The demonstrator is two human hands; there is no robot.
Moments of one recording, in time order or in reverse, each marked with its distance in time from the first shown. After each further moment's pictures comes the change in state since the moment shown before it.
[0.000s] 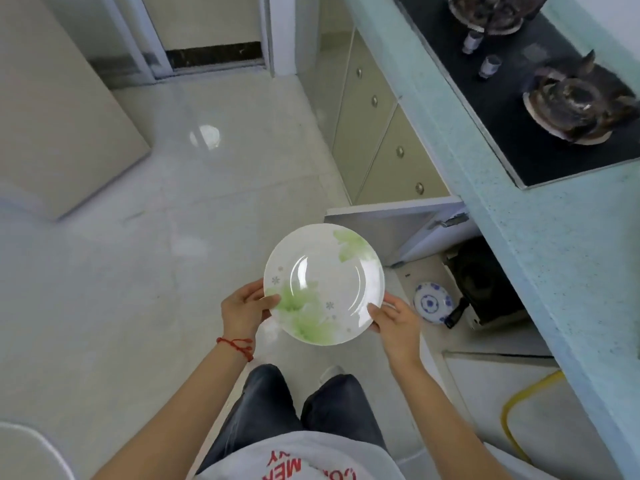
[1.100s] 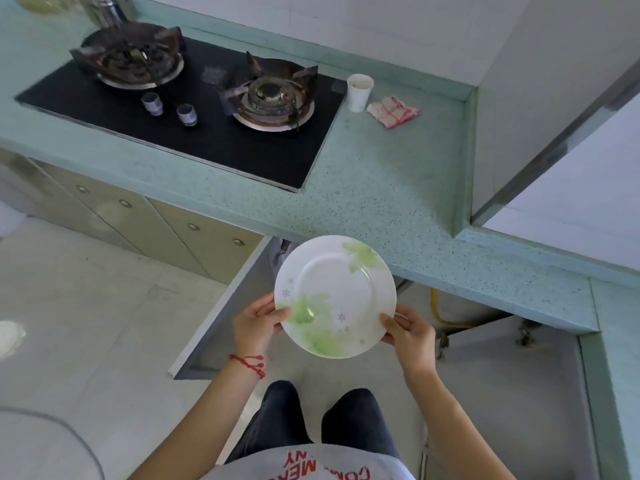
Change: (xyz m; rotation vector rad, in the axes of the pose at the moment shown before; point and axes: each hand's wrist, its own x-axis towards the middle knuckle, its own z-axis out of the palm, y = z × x) left_hand 0.037 0.024 0.272 0.531 -0.814 -0.049; right_hand 0.018 -0.023 -0.127 0.402 0.821 0.000
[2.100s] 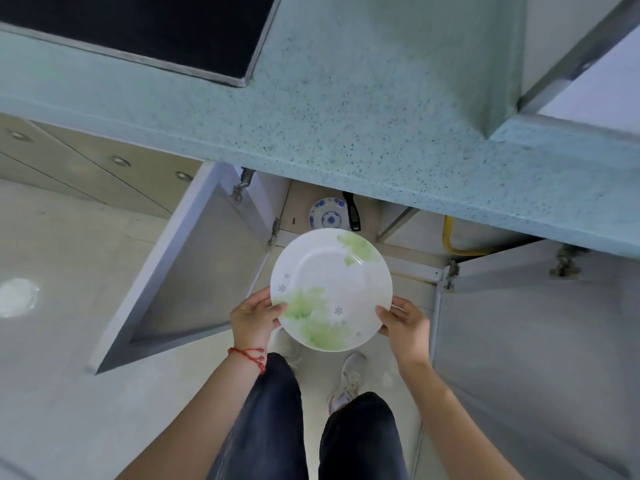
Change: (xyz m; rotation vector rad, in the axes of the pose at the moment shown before) left_hand 0.055 -0.140 0.012 0.102 0.075 -0.170; right_hand 0.051 0.151 -0.022 -0.053 0.119 0.287
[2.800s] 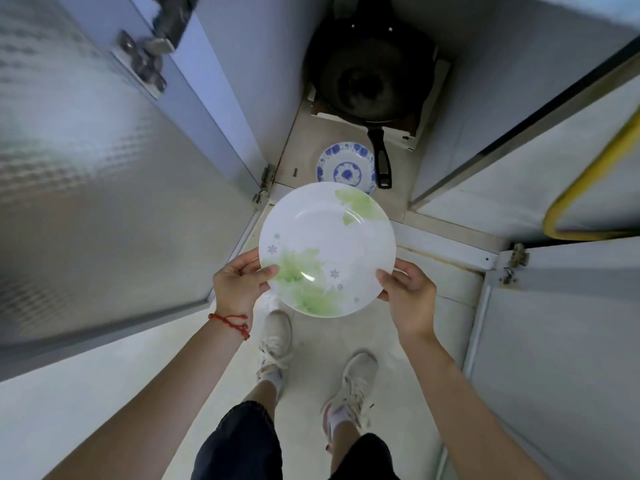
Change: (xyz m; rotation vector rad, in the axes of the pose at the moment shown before) left_hand 0.193 -0.141 0.014 -0.057 0.054 0.009; right_hand 0.193 0.142 0.064 0.081 -0.088 -0.036
